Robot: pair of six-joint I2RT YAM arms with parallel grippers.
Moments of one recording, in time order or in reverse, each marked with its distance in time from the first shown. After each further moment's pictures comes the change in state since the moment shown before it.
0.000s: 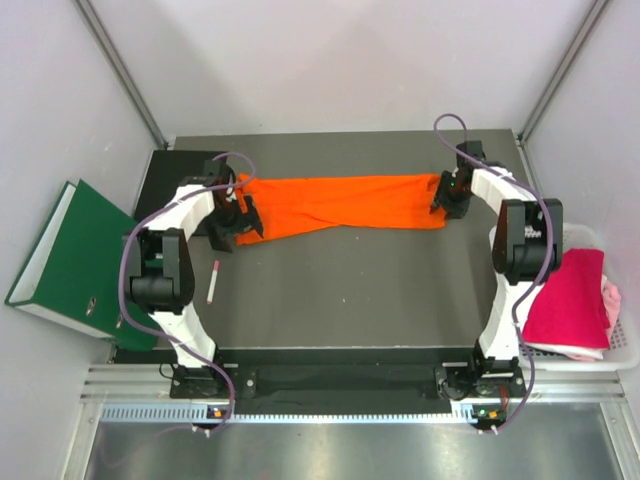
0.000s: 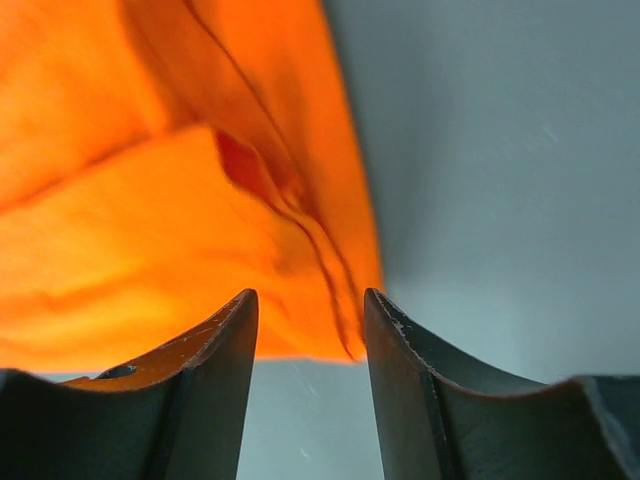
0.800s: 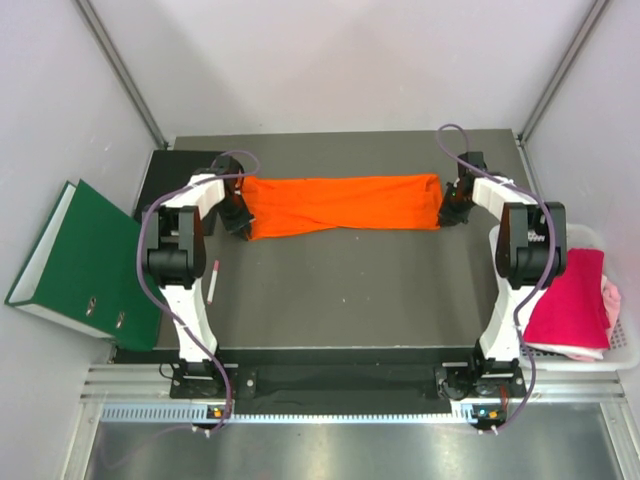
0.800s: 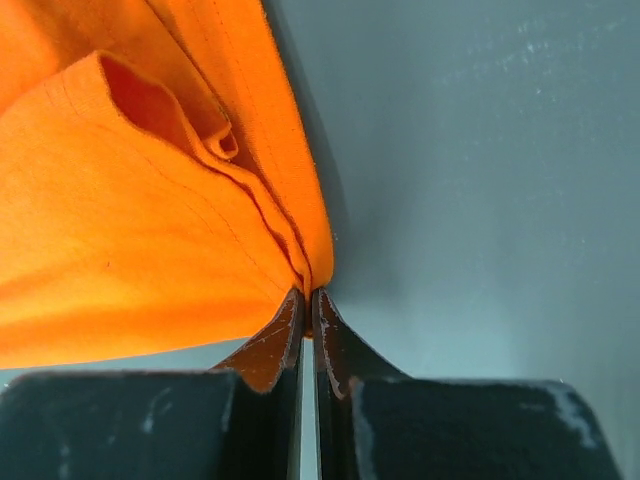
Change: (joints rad) left arm -0.002 0.240 0.171 0.010 -0.090 -0.074; right arm -0.011 -0.052 -0.133 0.050 0.005 0.017
